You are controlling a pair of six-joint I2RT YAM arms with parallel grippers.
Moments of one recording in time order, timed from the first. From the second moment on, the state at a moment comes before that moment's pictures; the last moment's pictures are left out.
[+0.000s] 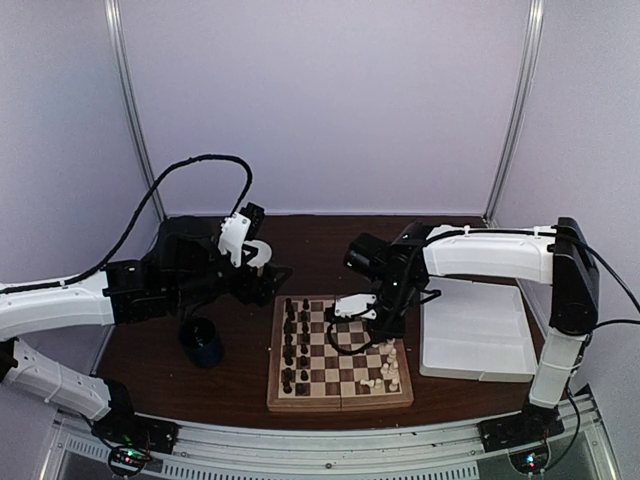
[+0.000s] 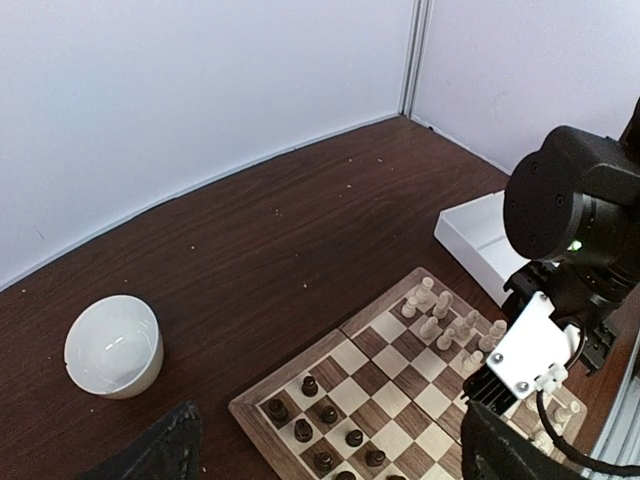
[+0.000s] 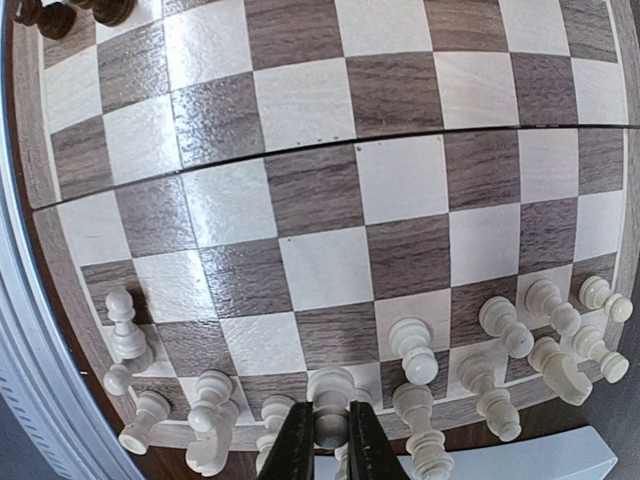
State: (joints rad) left arm -0.98 1.17 0.88 -0.07 -0.25 -0.17; right arm 0.91 1.84 1.44 -1.02 -0.08 -0.52
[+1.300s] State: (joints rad) left arm -0.98 1.19 0.88 -0.08 -0.22 -0.17; right arm 0.93 1.91 1.46 -1.02 -0.04 -0.52
